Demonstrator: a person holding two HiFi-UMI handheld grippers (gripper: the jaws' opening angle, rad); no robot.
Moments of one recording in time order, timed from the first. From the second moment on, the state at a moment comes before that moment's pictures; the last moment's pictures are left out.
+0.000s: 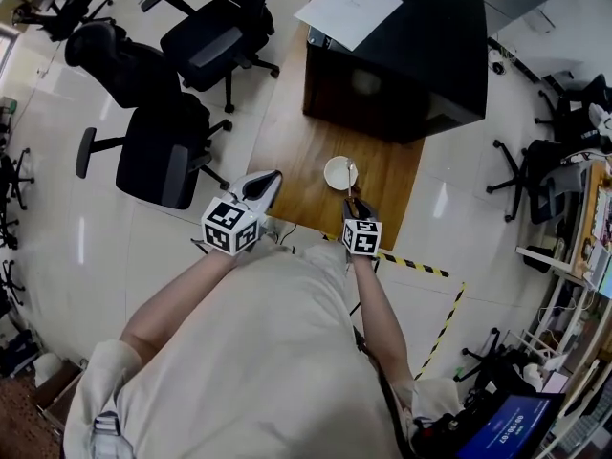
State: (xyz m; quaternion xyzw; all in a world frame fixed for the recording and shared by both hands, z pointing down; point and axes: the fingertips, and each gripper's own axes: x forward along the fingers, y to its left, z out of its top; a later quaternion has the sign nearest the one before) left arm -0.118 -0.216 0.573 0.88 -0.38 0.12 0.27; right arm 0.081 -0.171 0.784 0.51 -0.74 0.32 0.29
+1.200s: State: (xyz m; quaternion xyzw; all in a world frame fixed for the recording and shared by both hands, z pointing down) left arm -0.139 -0.214 0.562 0.87 -0.39 0.06 0.31; right arm 0.059 -0.185 0.800 0.47 -0.74 0.34 0.34
